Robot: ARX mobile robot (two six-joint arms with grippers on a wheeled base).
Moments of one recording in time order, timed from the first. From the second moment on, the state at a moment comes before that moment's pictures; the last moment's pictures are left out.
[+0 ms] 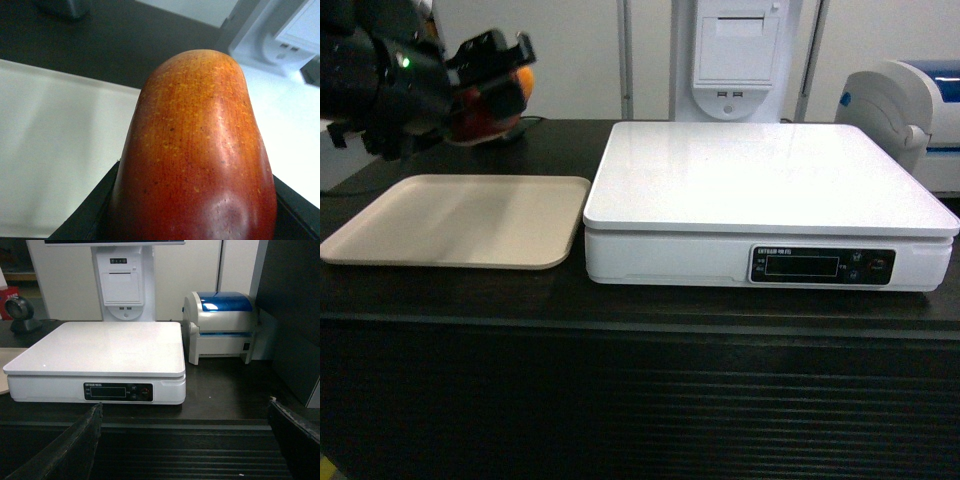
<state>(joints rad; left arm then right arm) -0.19 1.83 1.12 0.31 -0.02 -0.37 0.00 0.00 0.01 0.00 0.00 0.00</state>
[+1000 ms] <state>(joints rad) -0.65 2.42 1.98 -0.08 -0.32 -0.58 0.00 0.00 0.01 0.00 0.00 0.00</state>
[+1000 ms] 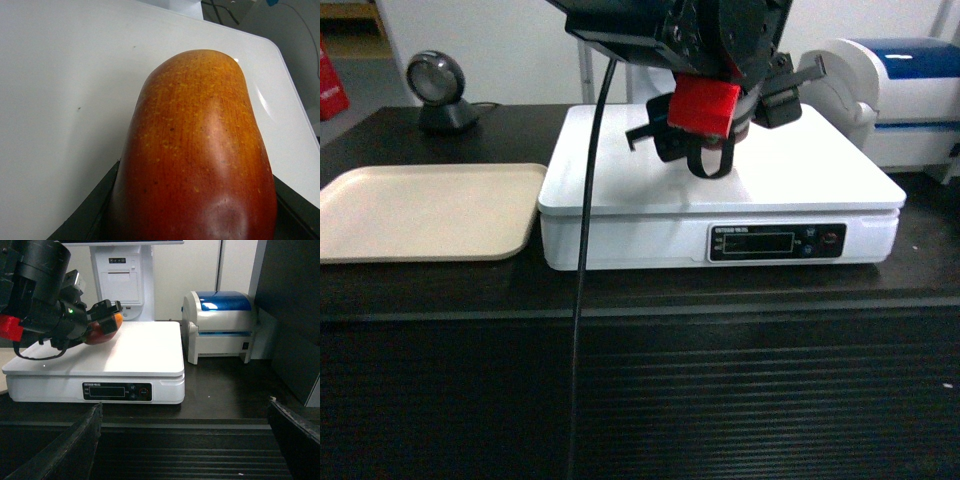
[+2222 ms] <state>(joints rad) -0.60 2.11 1.59 0.38 0.05 -0.15 0.00 0.00 0.01 0.00 0.00 0.00</state>
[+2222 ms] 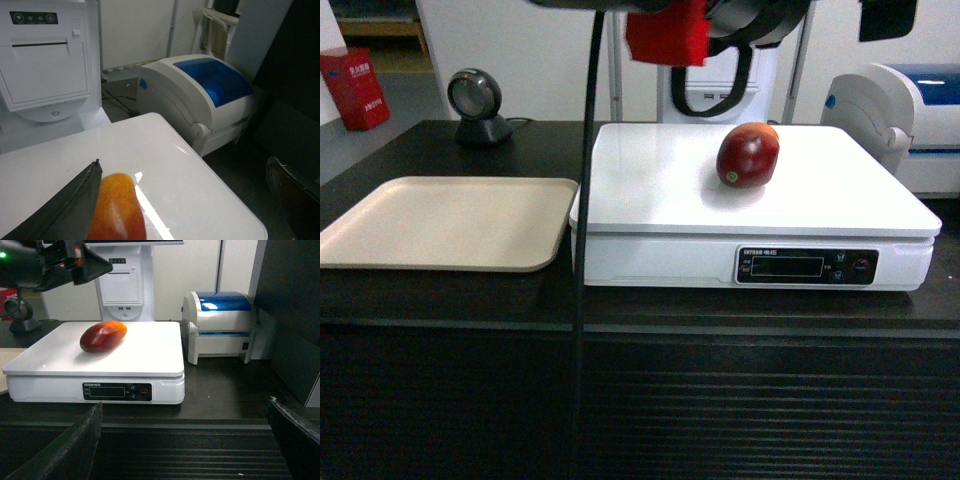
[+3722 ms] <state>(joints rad) 0.17 0.97 0.53 0.38 -0.05 -0.10 0.00 0.00 0.01 0.00 0.00 0.00</state>
